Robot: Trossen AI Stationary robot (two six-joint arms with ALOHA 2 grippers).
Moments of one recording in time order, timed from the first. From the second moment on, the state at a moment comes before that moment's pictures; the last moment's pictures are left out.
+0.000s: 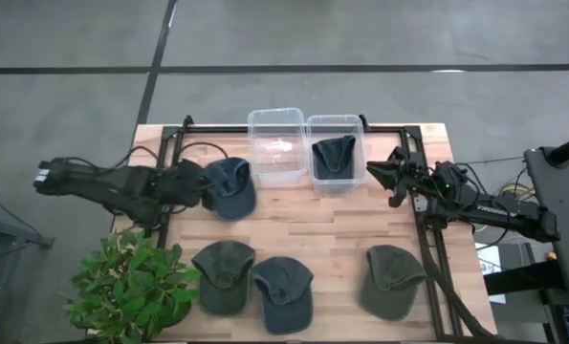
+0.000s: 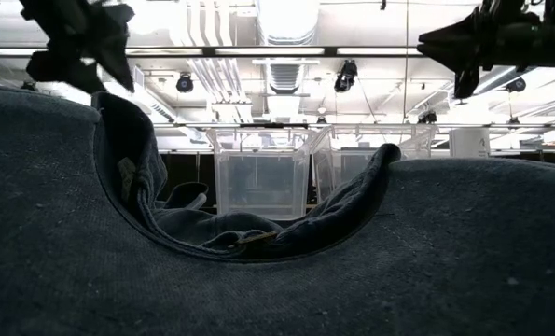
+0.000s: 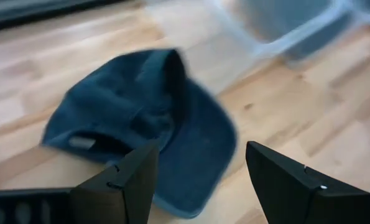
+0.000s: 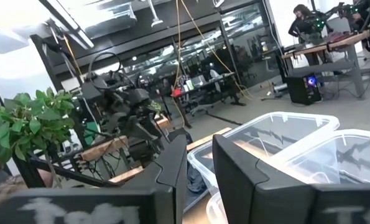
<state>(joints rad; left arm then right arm) -0.13 0.87 0.85 -1.00 -0.55 -1.12 -0.32 0.35 0.18 0.37 -0.04 0.39</state>
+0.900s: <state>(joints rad) -0.04 1.11 0.85 -1.18 -0.42 -1.42 -0.32 0.35 0.19 0.35 -0.05 0.39</state>
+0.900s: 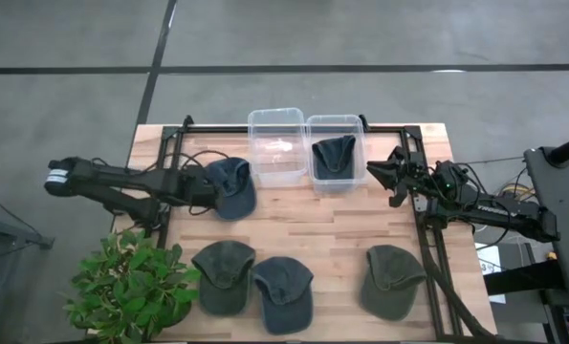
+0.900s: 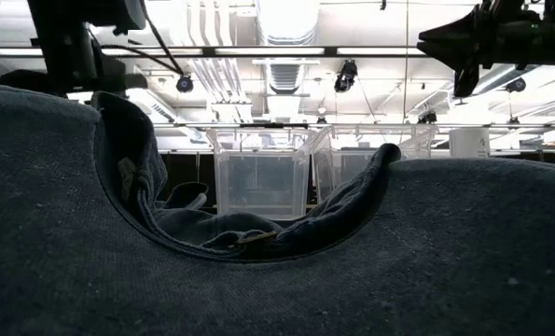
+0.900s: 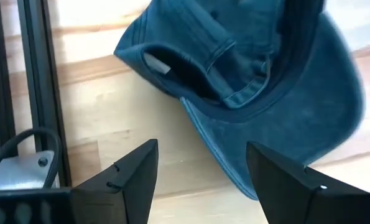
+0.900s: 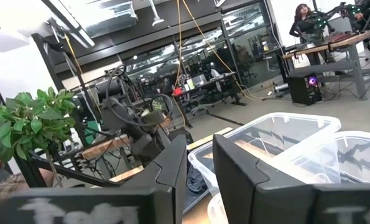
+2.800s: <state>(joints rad) -0.02 1.17 0.48 -0.57 -0.44 -1.81 -0.32 0.35 0.19 0.35 -0.05 0.39</state>
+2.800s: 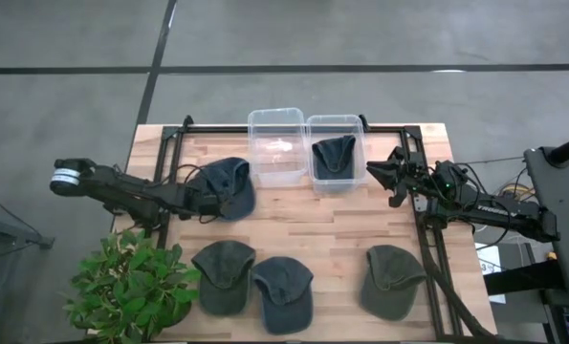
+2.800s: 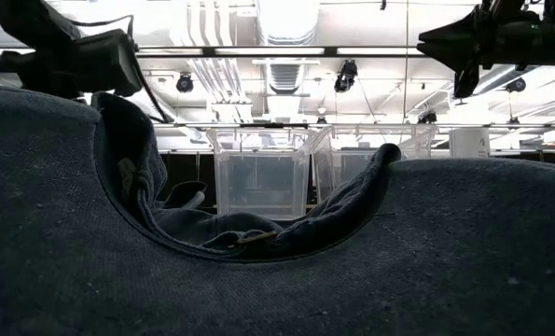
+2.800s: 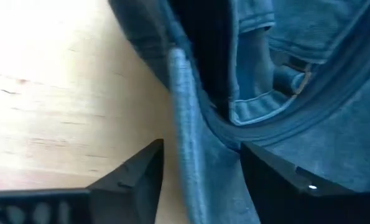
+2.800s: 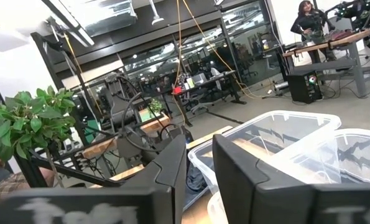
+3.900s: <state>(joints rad) -0.02 0.89 0.92 -1.18 -0.71 -1.55 -0.32 0.35 0.19 0.35 -0.05 0.39</state>
